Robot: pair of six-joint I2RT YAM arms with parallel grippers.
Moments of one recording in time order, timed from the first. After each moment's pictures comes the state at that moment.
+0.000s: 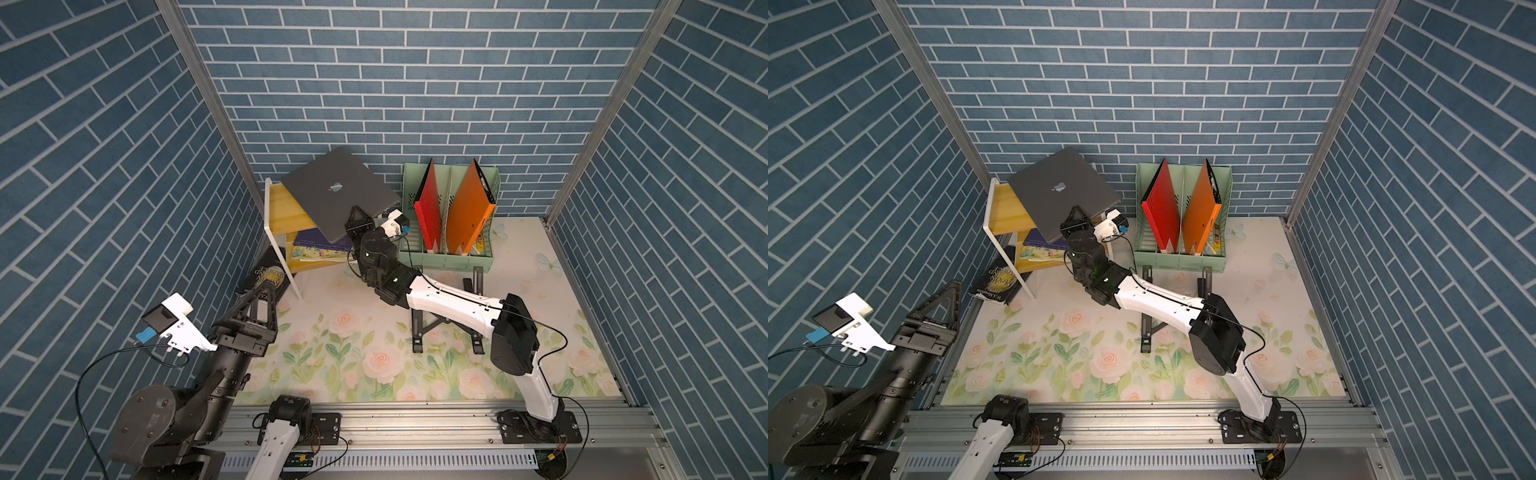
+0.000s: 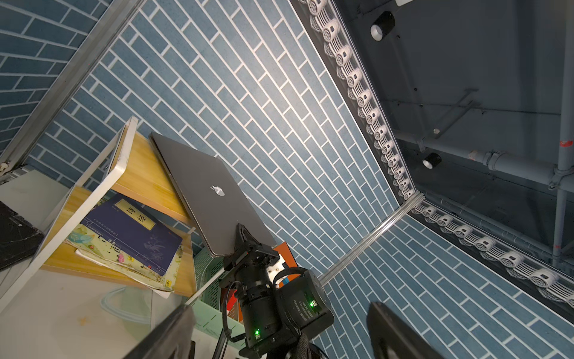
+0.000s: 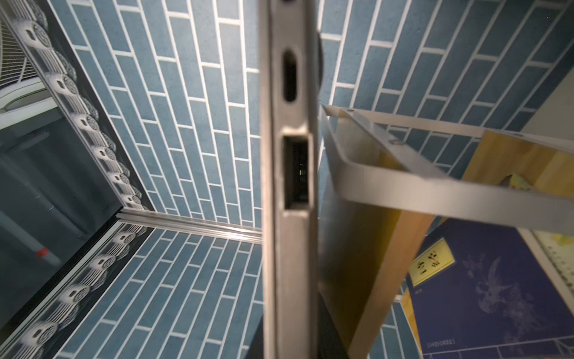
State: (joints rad) left arm -0.16 0.35 1.23 -0.71 0.05 -0.86; right arm 1.11 2.14 1.95 0.36 0.75 1.34
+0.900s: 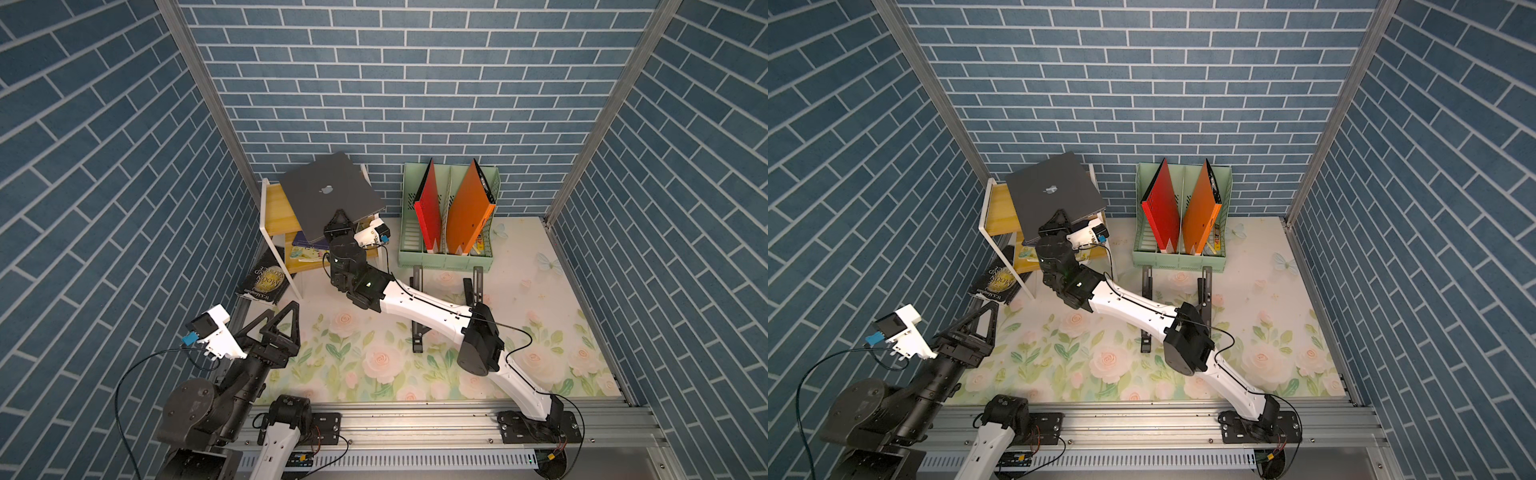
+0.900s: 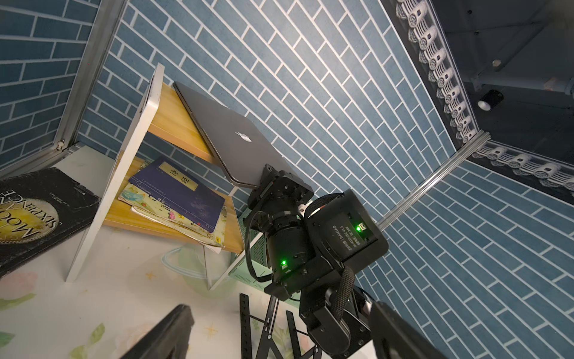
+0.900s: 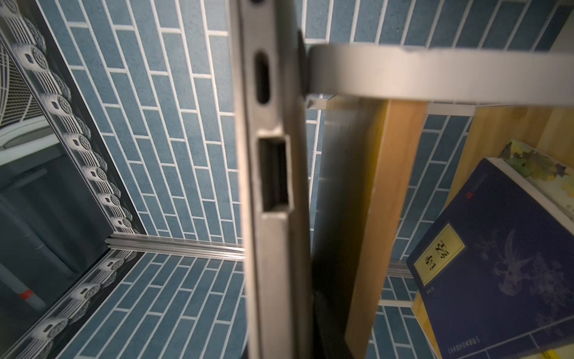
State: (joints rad) left arm -0.16 0.22 1.02 -0.77 0.10 -0.71; right arm 1.20 2.42 2.40 0.25 0.94 1.39
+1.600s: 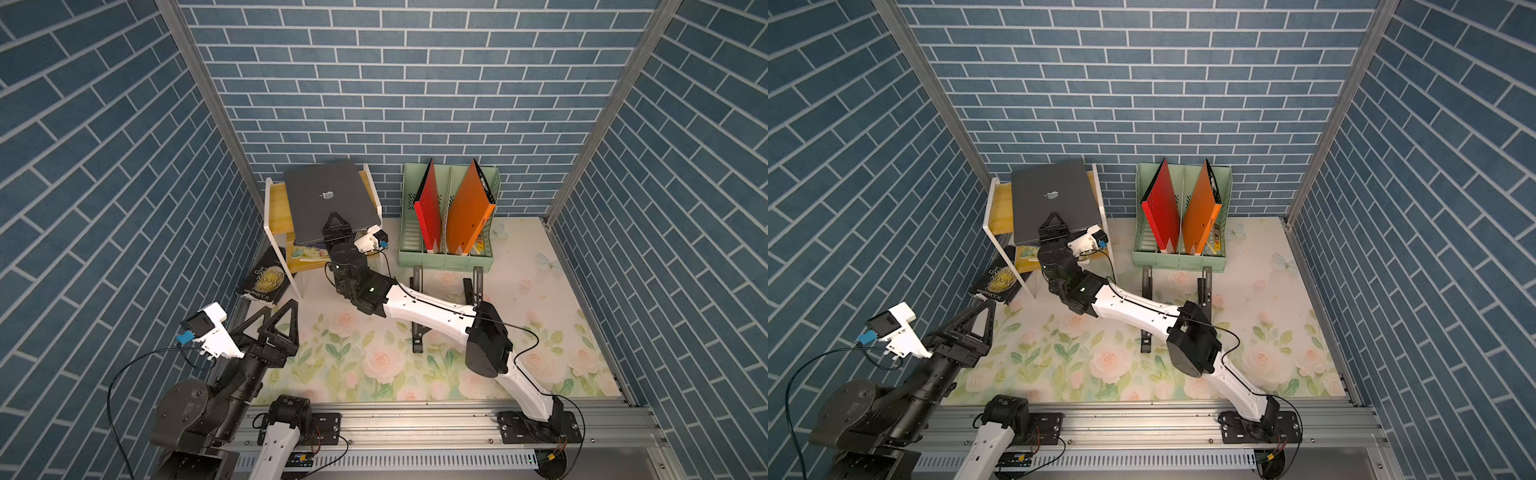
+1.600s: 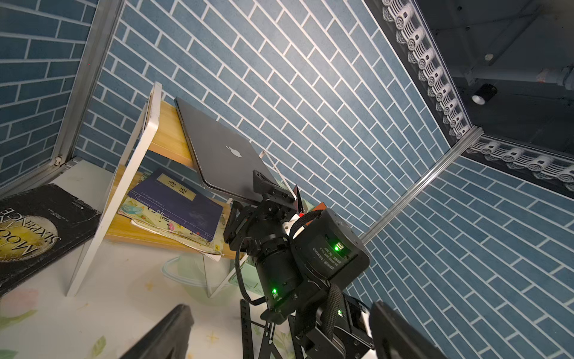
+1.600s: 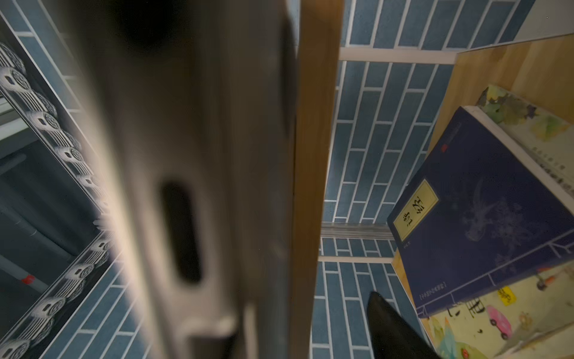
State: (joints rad) left arm -0.16 0.25 1.07 -0.77 0.09 -0.68; right arm 1.19 2.29 2.13 0.23 0.79 1.47
